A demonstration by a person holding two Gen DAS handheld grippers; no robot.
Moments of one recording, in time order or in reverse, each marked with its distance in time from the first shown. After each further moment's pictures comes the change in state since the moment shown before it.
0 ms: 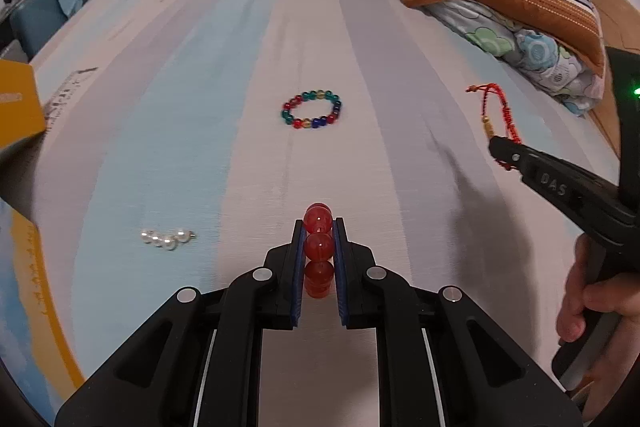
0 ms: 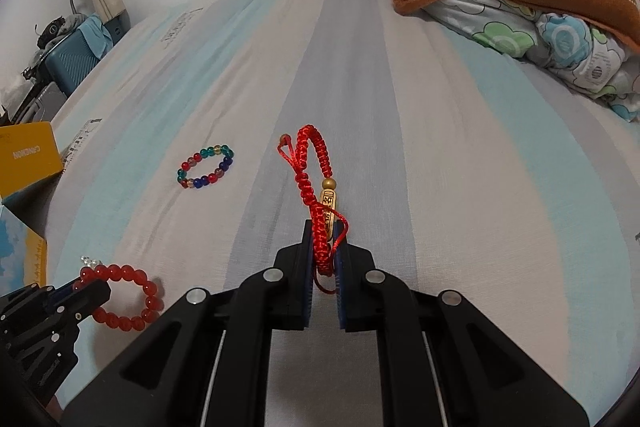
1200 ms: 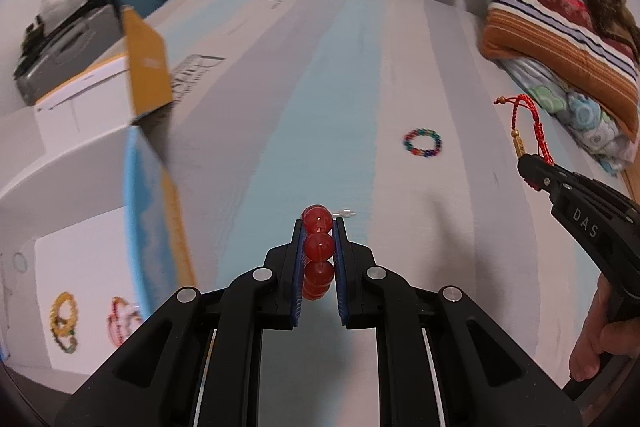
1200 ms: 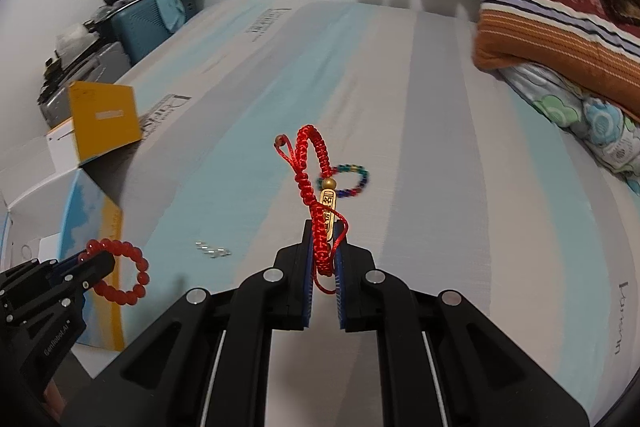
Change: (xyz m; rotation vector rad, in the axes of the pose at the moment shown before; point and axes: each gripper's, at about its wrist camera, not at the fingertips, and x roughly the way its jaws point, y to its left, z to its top) left arm -0.121 0.099 -0.020 -0.198 -0.049 0.181; right arm -0.086 0.143 0.009 -0.203 -0.018 0.097
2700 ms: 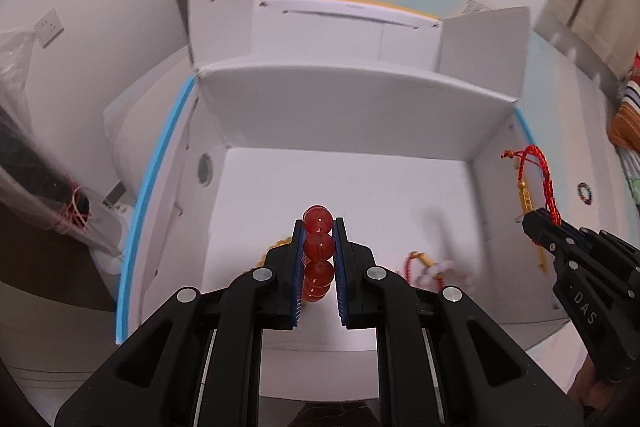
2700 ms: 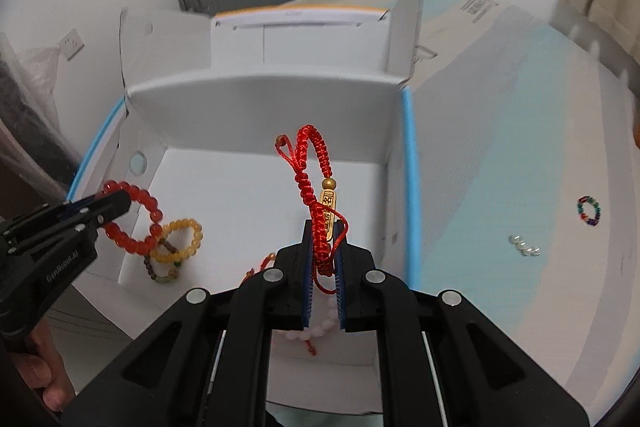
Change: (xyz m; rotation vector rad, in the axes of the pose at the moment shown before) left arm -0.072 0.290 -0.089 -0.351 0.037 0.279; right arm 0.004 0.323 -0.057 -0.357 0.131 0.303
